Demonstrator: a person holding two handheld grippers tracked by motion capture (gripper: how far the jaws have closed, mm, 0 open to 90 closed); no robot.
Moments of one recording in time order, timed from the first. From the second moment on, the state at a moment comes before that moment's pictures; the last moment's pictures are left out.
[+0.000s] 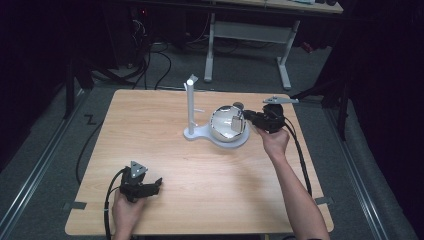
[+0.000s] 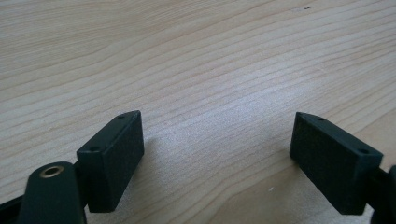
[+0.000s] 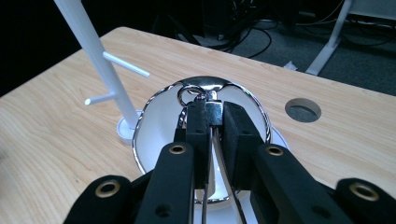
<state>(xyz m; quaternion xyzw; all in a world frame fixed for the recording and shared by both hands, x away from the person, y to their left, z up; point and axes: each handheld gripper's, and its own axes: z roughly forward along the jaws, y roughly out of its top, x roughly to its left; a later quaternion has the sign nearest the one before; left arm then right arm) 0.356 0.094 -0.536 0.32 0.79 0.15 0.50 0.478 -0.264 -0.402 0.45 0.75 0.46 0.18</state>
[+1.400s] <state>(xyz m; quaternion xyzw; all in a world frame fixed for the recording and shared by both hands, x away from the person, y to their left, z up) 0.356 0.095 -0.536 0.32 0.79 0.15 0.50 0.525 -0.220 -0.449 0.46 0.77 0.41 0.15</state>
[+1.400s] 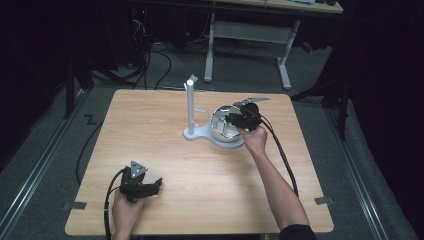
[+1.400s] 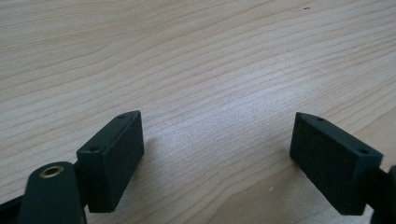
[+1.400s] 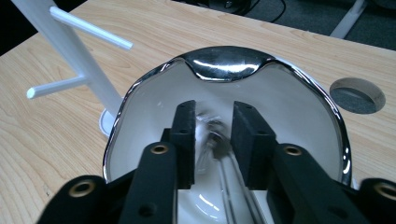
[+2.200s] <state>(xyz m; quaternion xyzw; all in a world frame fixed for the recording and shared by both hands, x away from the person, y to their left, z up) 0.356 0.094 -0.536 0.32 0.79 0.15 0.50 0.483 -0.261 -0.430 0.46 0.76 0.42 0.19</state>
